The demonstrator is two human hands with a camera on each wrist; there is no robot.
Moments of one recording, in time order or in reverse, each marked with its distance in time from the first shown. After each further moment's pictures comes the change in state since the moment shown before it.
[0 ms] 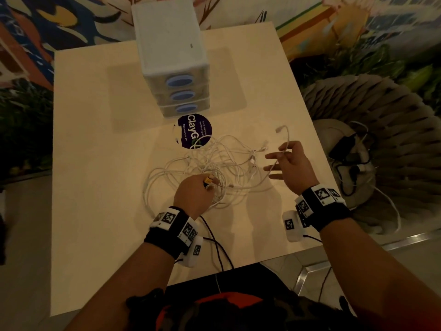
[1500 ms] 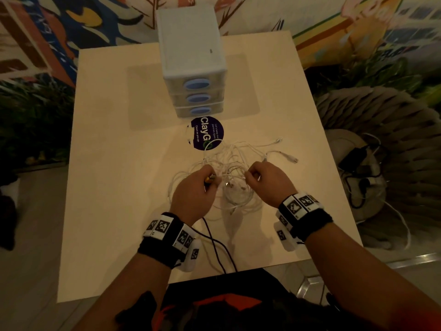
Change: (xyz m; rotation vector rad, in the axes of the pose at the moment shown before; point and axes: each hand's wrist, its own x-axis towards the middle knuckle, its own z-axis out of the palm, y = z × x) left_hand -0.022 -0.004 -0.022 -0.054 0.226 0.218; right_hand -0.005 -0.005 0.057 -0.808 -0.234 -0.261
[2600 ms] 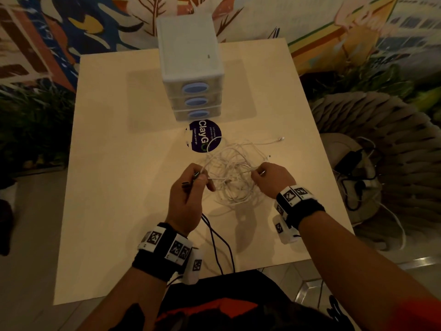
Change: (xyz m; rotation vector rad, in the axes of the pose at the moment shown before) left_hand -0.026 0.038 -0.022 -0.717 0.190 0.041; right_hand 0.021 0.027 -0.001 -0.032 -0.069 0.286
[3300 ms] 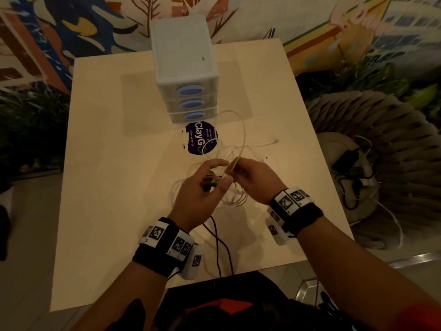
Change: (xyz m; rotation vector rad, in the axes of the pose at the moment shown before) left_hand 0.014 0.001 0.013 0.270 -0.199 -0.016; right_hand -0.035 -0.045 -0.018 0.225 -0.018 -0.490
